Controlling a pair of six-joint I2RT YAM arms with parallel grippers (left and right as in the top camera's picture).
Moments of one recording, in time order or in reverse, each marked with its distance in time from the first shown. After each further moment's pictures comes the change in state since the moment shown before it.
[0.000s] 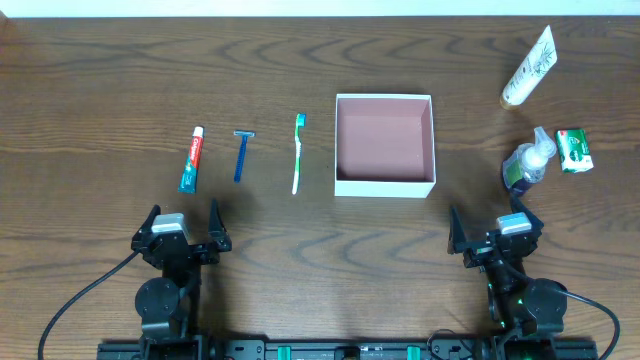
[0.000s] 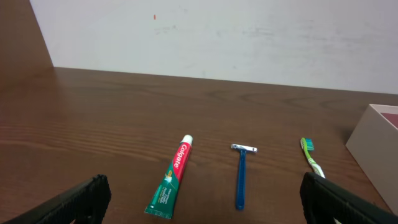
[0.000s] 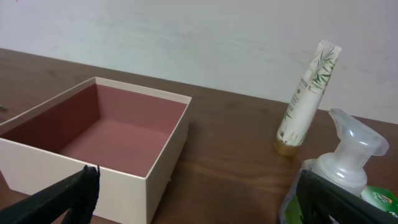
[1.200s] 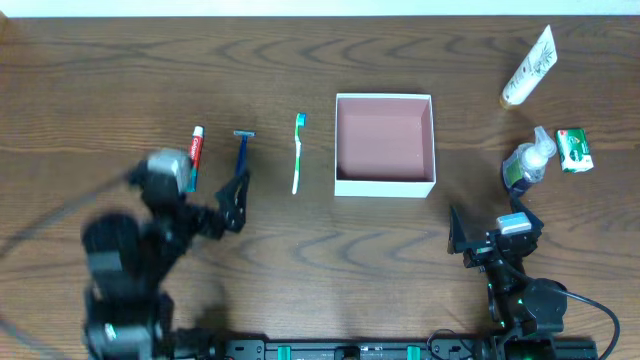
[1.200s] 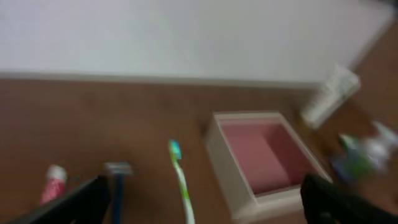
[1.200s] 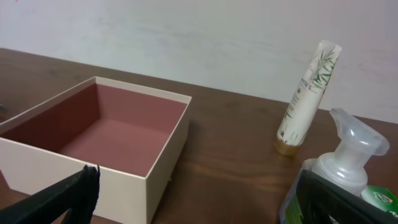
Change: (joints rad) left arm 0.000 0.663 0.724 -0.293 0.525 -0.079; right arm 0.000 0.002 0.000 -0.001 0.000 0.000
